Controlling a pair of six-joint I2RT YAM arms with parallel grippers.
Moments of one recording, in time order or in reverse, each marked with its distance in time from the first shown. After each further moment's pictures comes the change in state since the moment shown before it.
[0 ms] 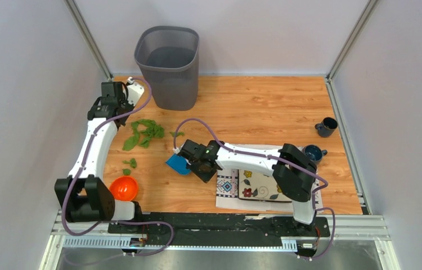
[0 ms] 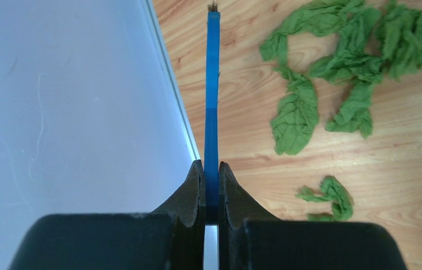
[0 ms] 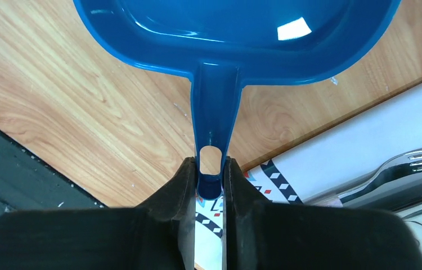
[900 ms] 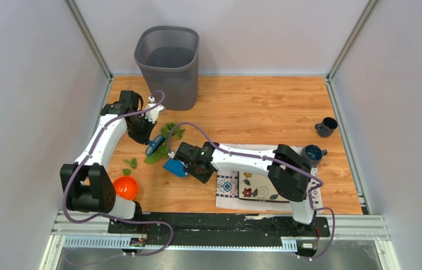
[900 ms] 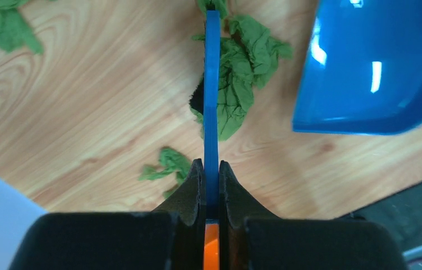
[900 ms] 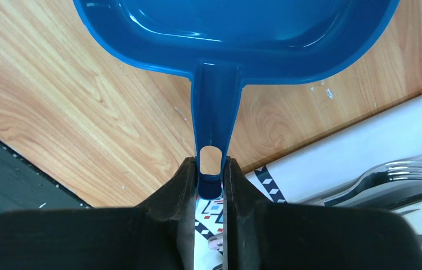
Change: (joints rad) left arm -0.089 0.136 -0.023 -0.290 0.356 -0.082; right arm 0.034 0.030 0.050 -0.045 0.024 -0.078
